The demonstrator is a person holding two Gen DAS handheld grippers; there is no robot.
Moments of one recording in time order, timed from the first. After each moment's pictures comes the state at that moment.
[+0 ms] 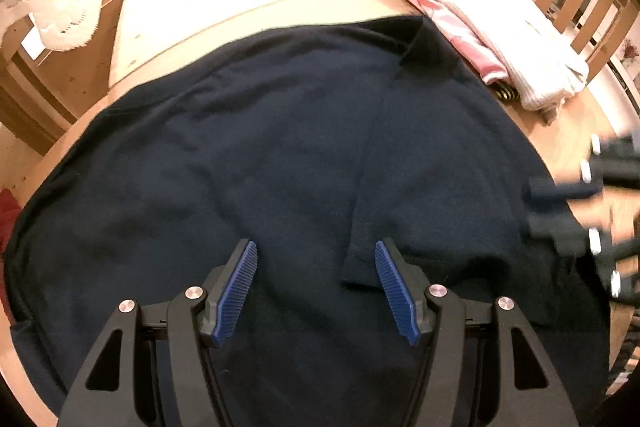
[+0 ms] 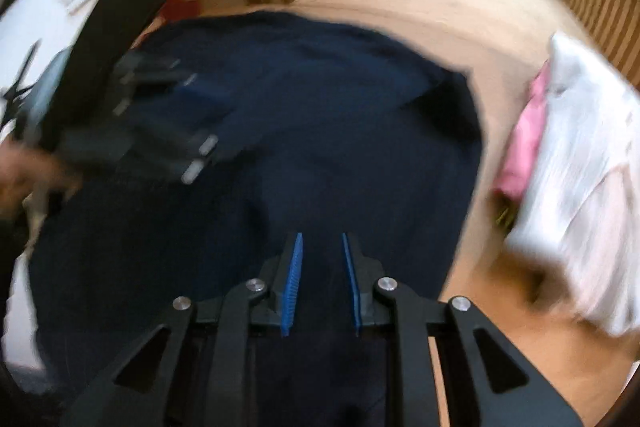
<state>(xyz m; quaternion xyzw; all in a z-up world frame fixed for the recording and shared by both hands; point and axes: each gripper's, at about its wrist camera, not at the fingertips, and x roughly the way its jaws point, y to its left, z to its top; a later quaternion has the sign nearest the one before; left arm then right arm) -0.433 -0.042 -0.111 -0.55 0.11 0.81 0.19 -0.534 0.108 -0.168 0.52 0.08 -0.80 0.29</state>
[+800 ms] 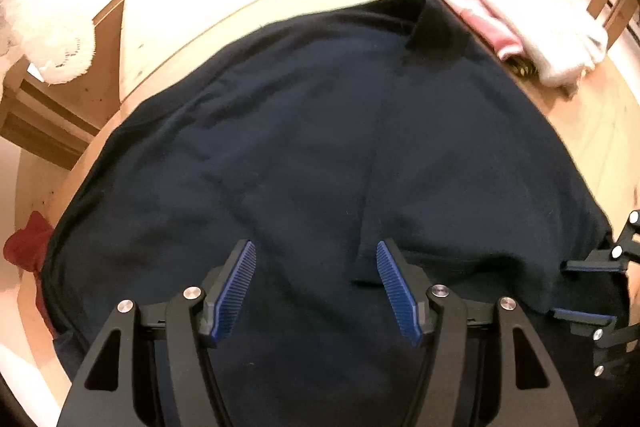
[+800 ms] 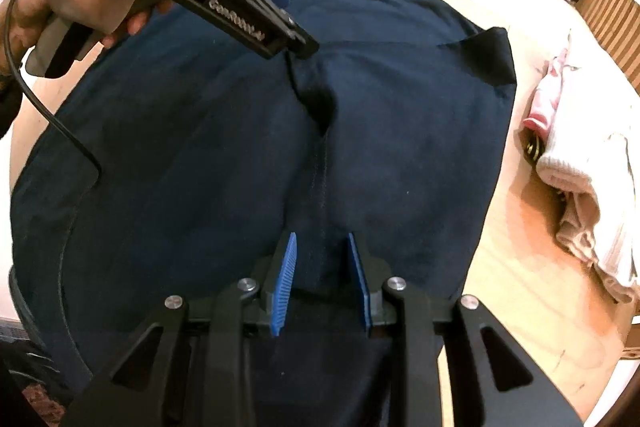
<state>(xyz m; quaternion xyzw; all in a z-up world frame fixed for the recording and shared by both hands) -0.434 -0.031 -0.119 -0.57 0.18 0.79 0.15 -0.502 0.083 -0.193 0.53 0.17 -0.78 0.29</state>
